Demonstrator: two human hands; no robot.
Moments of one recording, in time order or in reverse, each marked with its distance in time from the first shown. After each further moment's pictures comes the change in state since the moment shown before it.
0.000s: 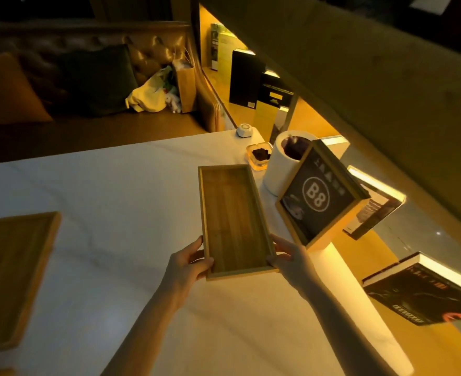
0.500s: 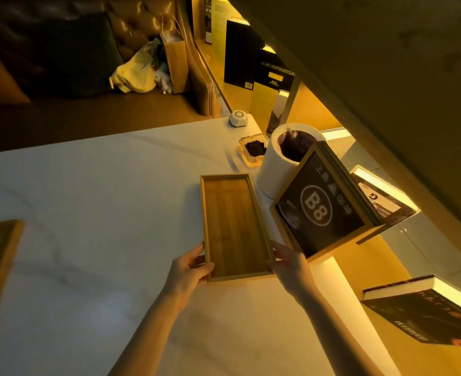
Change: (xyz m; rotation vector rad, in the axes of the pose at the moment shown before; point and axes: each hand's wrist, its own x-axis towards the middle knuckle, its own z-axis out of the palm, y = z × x) left_hand 0.071 -0.016 0.032 -0.034 0.026 -0.153; right_hand 0.066 0.037 -0.017 -0.149 0.067 0.061
